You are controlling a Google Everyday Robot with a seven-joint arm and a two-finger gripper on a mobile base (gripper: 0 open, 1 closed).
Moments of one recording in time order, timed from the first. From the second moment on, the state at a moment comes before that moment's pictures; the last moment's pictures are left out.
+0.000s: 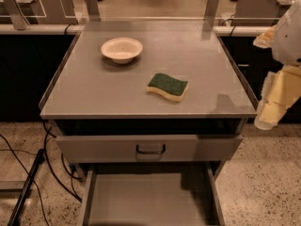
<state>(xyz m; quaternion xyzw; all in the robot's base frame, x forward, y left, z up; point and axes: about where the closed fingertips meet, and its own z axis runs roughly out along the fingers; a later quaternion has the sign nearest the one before) 0.438 -0.217 0.976 -0.60 0.78 -0.03 0.16</state>
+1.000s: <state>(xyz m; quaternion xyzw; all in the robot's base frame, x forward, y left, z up) 0.482 -0.198 0.963 -0.56 0.80 -0.02 0.19</state>
